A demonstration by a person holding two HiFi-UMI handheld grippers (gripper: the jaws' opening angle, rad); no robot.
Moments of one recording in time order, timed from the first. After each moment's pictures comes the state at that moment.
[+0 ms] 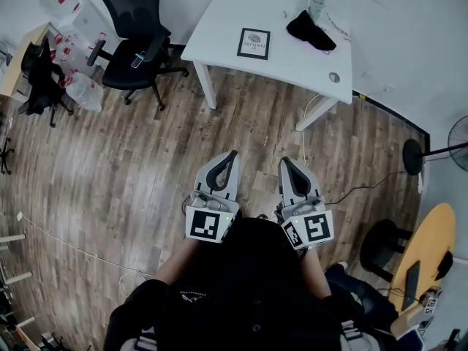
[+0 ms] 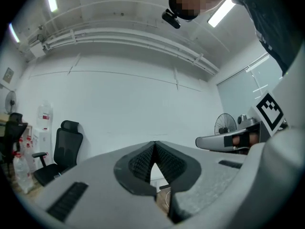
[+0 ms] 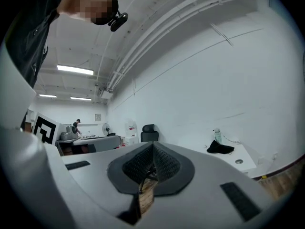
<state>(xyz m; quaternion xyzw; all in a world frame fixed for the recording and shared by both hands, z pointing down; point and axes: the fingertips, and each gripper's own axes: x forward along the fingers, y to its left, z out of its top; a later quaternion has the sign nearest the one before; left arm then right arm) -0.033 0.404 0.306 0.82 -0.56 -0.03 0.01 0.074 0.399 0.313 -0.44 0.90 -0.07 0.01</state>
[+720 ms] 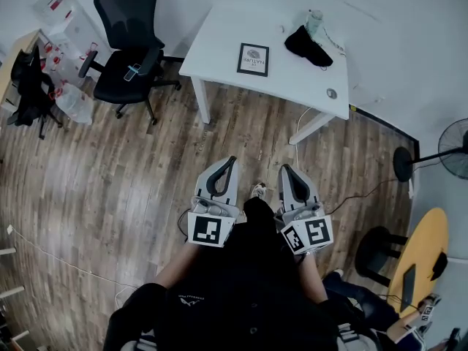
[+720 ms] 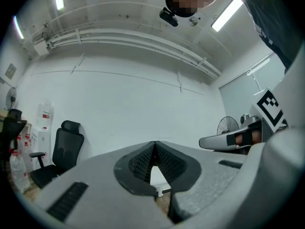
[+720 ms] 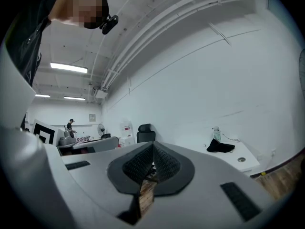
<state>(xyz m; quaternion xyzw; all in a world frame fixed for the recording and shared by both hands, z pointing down) -0.081 0.352 0.311 0.82 -0.57 -0.06 0.00 0.035 0.350 0.320 -0.46 0.88 -0.08 0.01</state>
